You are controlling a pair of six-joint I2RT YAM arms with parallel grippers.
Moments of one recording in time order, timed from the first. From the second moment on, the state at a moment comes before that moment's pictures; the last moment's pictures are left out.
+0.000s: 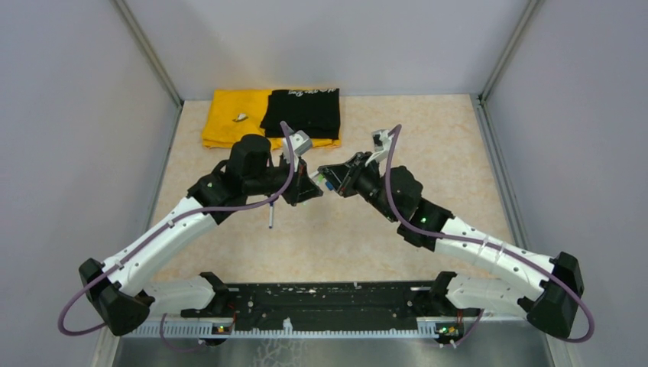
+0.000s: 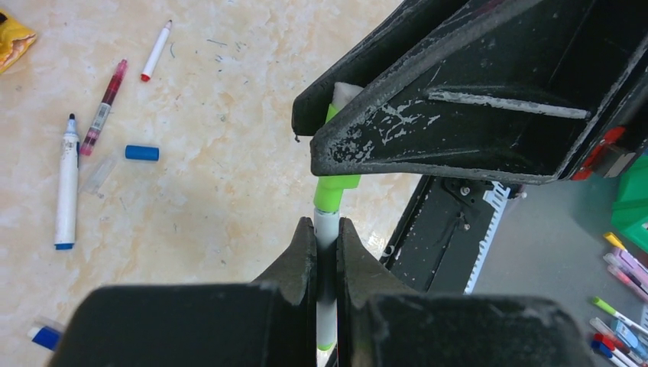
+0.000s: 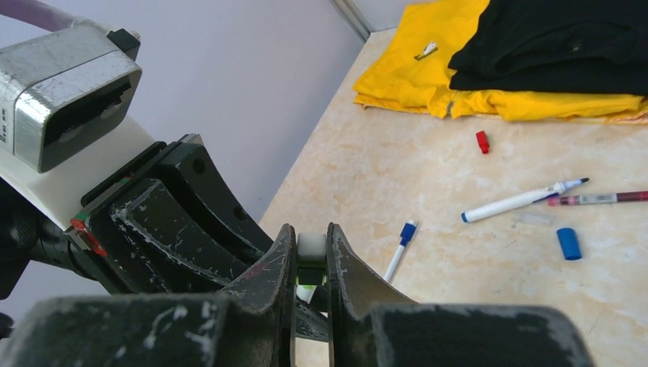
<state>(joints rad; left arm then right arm) -0.75 1.15 1.14 -0.41 0.39 -0.20 0.98 1.04 0.85 0.15 0.23 0.66</state>
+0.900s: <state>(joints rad) -0.75 1.18 1.14 -0.49 0.33 -0.21 0.84 1.07 0.80 0.18 -0.05 0.84</state>
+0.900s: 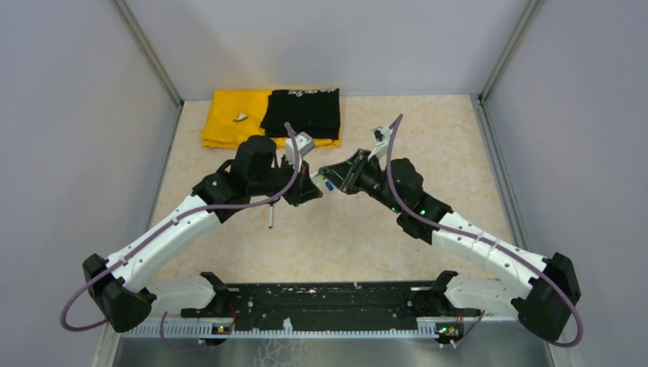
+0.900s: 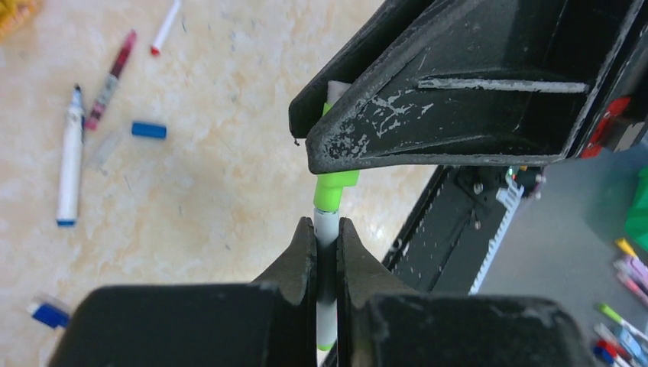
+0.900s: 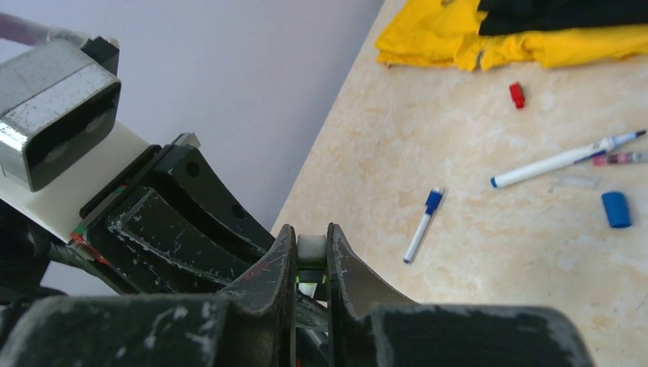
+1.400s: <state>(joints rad) -0.76 1.18 1.15 0.05 0.37 -0.22 0.91 1.01 0.97 0.24 0.26 0.60</state>
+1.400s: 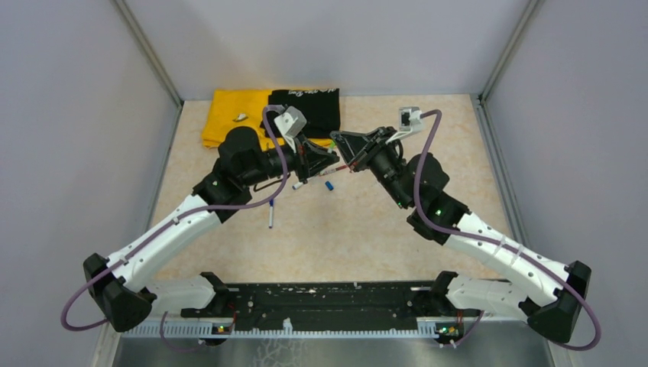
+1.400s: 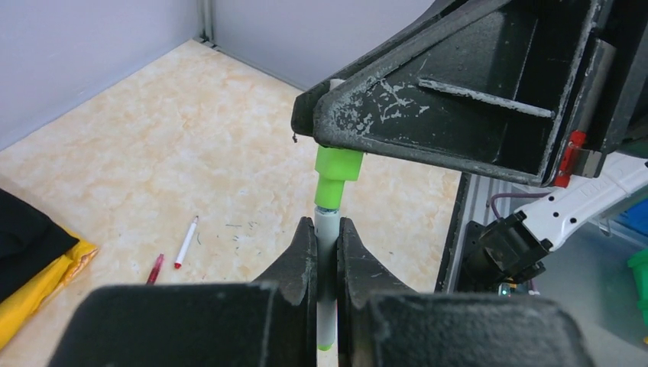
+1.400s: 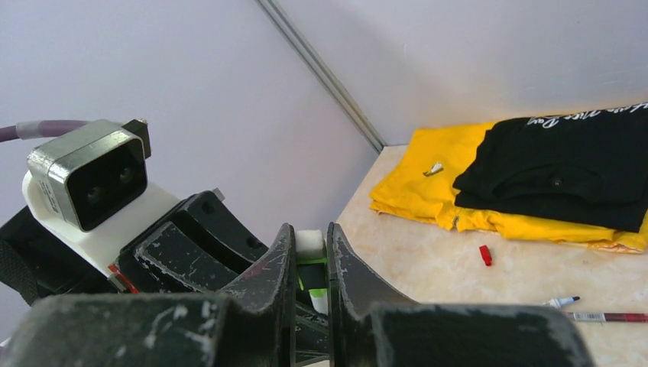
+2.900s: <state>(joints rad) -0.75 1.07 1.16 0.29 0.46 -0.24 1.03 0.82 1.10 -0.32 0.17 0.25</state>
